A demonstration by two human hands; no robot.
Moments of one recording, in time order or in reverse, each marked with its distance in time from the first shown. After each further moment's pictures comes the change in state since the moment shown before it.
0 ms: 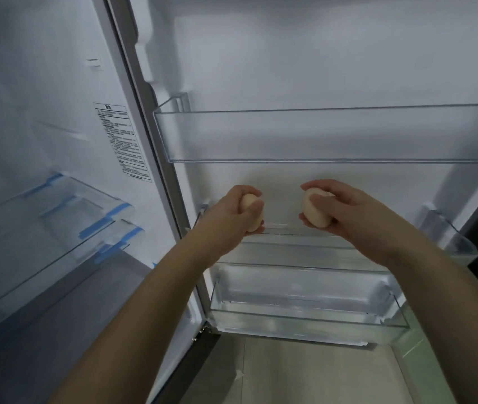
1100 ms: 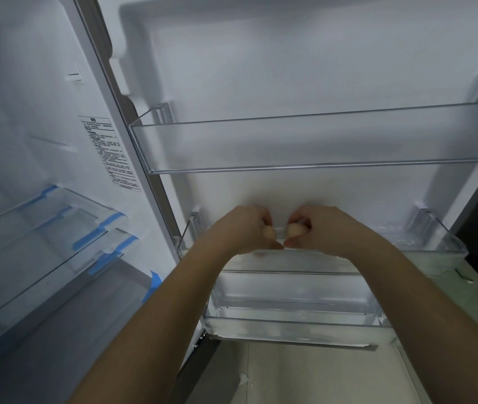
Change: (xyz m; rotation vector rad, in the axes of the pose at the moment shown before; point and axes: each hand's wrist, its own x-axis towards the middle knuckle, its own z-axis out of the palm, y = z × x) left_hand 0.044 0.003 0.032 0.867 -0.157 0.068; right_hand 0.036 0.026 -0.004 -0.981 -0.062 0.027
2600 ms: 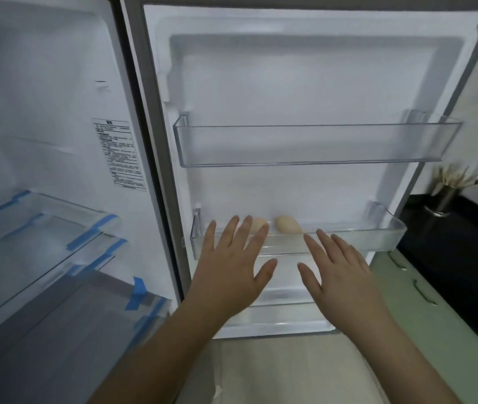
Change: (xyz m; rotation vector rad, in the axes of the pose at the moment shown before) left_hand -0.114 -0.031 0.038 0.377 0.352 0.256; right_hand -0.138 -0.031 0.069 -0.477 0.467 0.115
